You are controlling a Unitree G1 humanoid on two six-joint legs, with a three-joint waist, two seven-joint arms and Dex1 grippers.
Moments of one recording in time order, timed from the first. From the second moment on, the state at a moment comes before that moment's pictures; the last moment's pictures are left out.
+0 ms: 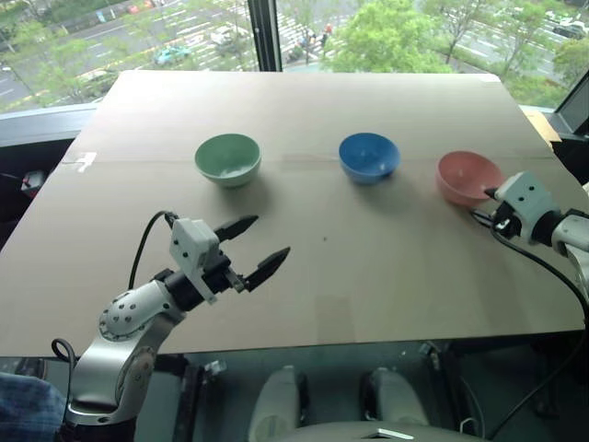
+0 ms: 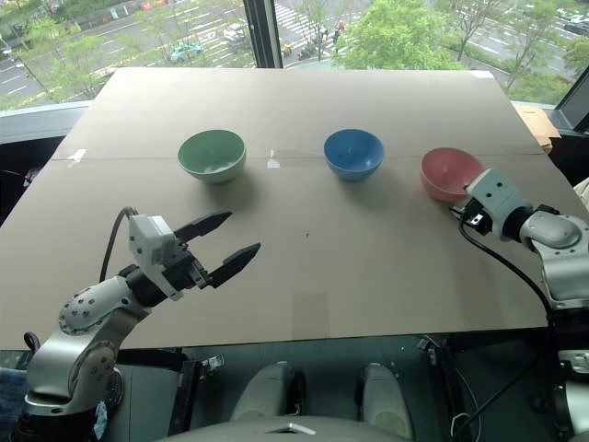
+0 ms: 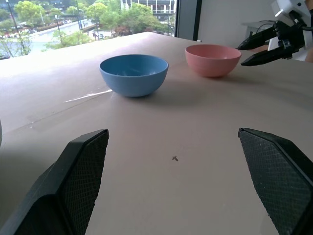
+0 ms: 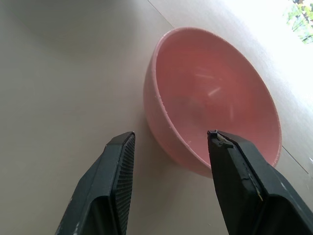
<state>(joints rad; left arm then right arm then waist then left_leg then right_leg) 0.06 0.58 0.18 -0.54 -0.56 0.34 -0.73 -0.48 -0.82 0.00 0.33 -0.01 0.13 0.76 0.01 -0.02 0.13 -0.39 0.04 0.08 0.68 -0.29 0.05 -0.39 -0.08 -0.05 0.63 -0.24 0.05</state>
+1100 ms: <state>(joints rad) 0.00 0.62 0.16 -0.62 -0.66 0.44 -0.72 -0.96 -0.66 0.30 1.09 -0.33 -0.29 0.82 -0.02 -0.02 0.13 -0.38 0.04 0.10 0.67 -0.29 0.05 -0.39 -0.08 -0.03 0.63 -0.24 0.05</state>
